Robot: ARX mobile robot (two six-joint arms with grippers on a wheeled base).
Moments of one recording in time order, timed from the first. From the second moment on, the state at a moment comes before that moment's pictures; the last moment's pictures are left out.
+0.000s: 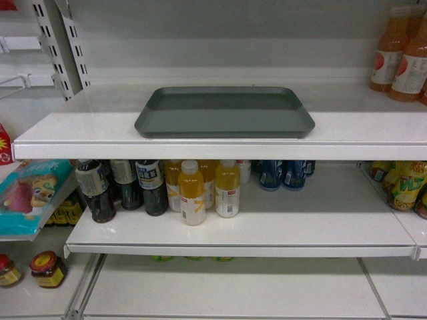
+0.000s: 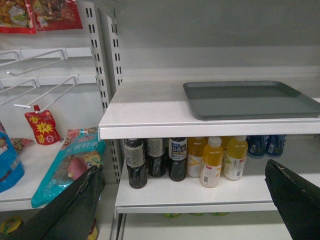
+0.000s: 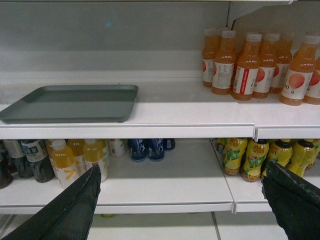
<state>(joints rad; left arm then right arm) 0.00 0.01 0.01 0.00 0.00 0.00 0.00 0.00 0.01 0.00 0.00 0.00</state>
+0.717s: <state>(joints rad) 0.00 0.01 0.01 0.00 0.00 0.00 0.00 0.00 0.01 0.00 0.00 0.00</state>
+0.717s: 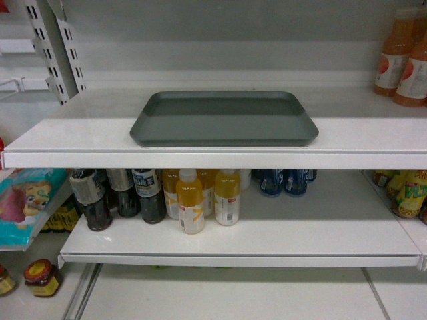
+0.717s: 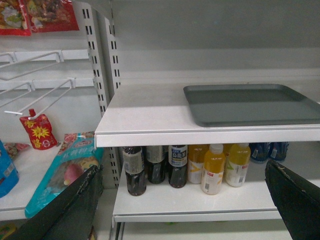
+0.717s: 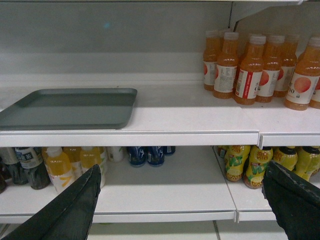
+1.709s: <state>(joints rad) 0.00 0.01 0.01 0.00 0.00 0.00 0.00 0.00 0.01 0.00 0.00 0.00</state>
